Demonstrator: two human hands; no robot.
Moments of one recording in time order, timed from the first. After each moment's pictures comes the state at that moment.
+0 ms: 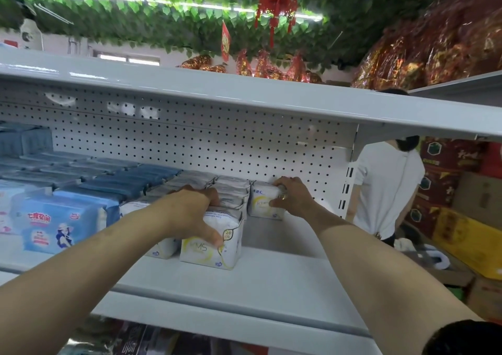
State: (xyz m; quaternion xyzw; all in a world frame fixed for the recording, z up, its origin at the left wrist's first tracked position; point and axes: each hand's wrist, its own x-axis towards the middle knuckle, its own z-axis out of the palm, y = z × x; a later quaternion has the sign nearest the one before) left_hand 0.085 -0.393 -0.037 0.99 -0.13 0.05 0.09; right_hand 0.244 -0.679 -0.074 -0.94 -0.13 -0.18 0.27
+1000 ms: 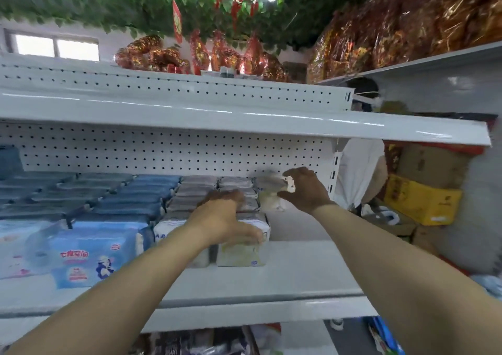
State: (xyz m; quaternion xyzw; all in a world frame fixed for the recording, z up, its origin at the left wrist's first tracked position) left_hand 0.087 -0.378 -0.029 0.95 -0.22 0.05 0.21; right_hand 0.147 -0.634 -0.038 -0.96 0.02 -0.24 0.15
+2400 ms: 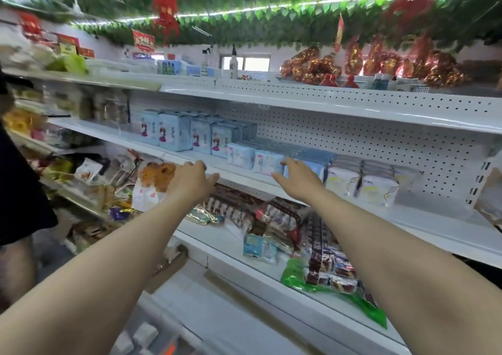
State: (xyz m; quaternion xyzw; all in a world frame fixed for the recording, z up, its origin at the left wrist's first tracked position) left_hand -0.280 -0.040 -0.046 0.93 0.21 0.24 0.19; right_hand -0.168 -0.280 -0.024 -0.94 -0.26 -0.12 0.18
